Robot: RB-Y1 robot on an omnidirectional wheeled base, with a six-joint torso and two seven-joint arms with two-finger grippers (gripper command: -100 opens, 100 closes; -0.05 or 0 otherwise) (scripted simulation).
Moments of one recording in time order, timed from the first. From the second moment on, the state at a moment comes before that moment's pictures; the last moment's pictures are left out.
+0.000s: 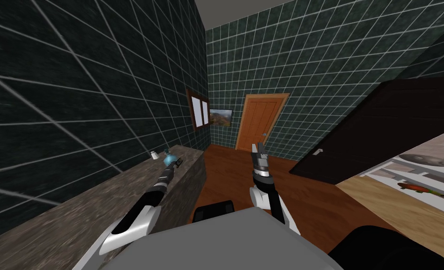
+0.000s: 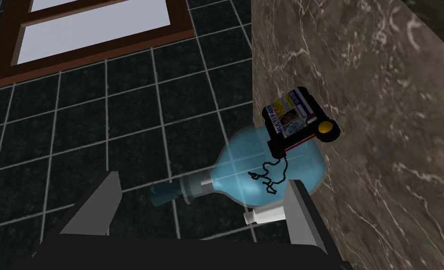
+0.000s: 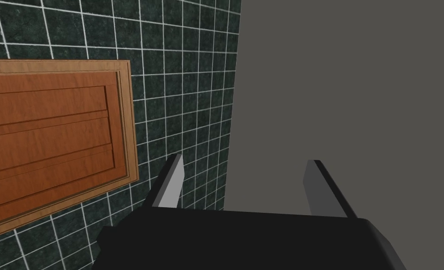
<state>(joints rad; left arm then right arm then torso) 0.46 0.17 0.08 -2.05 0.03 0.23 -0.07 0.53 0.01 -0.02 -2.30 0.02 -0.63 0.16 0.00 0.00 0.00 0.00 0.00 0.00</state>
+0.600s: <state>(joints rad) 0.43 0.23 0.13 -2.01 0.01 0.35 -0.09 0.53 0.01 -0.02 -2.30 0.02 -0.63 0.16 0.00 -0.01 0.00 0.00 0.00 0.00</state>
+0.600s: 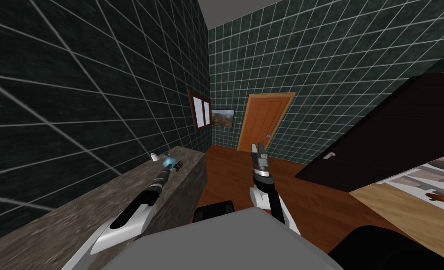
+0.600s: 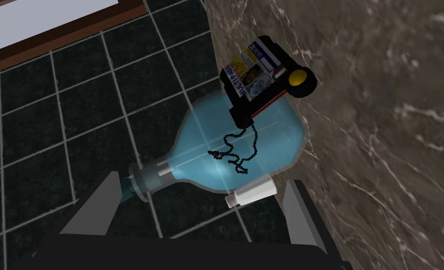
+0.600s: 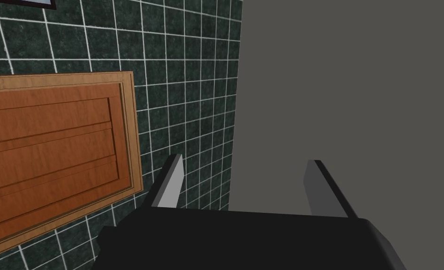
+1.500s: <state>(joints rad) 0.32 0.28 0.22 -1.87 0.01 0.39 -0.08 0.53 0.01 -0.02 -2.30 0.02 -0.63 0.16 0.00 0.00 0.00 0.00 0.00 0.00</state>
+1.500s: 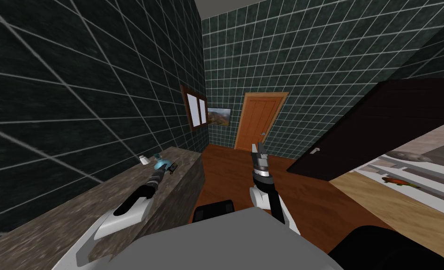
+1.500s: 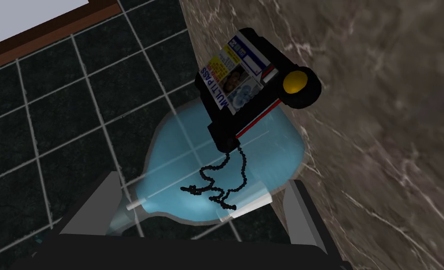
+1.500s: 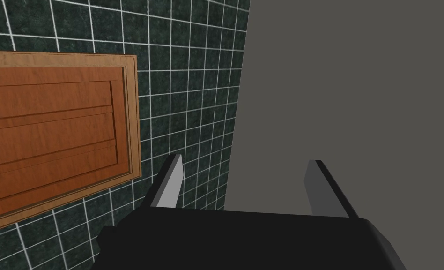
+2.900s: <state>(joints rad) 0.29 0.29 0.24 -1.83 0.01 0.39 -0.08 0.53 0.01 -0.02 -2.30 0.02 -0.63 0.16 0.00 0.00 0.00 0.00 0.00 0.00</state>
